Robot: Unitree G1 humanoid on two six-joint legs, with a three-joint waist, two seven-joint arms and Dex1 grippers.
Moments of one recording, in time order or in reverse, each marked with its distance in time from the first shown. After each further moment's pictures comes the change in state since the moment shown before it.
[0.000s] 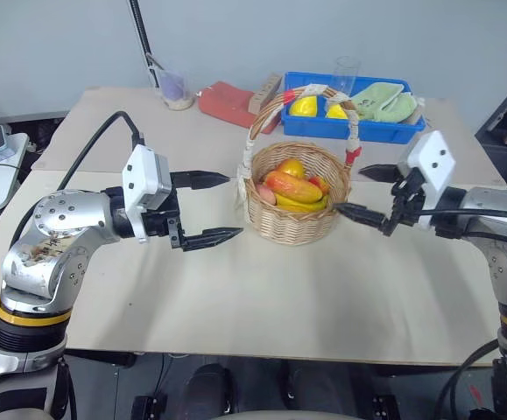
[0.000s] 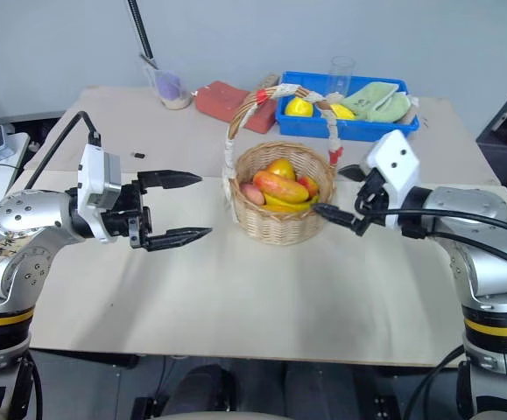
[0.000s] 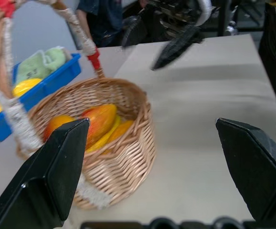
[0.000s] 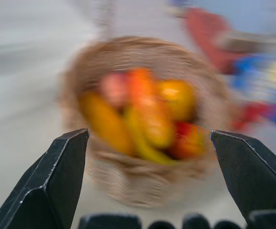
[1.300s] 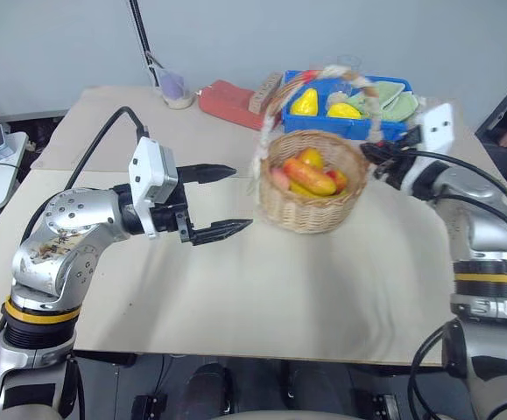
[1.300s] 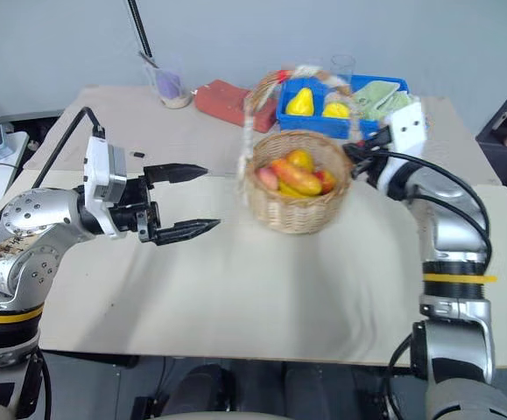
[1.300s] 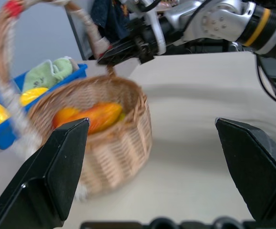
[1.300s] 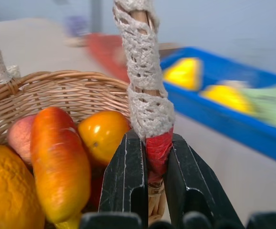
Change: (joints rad) left arm -0.035 -0.039 -0.008 0.004 -0.019 0.006 0.075; right arm -0.183 0.129 -0.064 0.491 -0.110 -0.252 -0.207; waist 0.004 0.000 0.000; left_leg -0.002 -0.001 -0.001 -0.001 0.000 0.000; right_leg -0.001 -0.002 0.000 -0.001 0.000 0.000
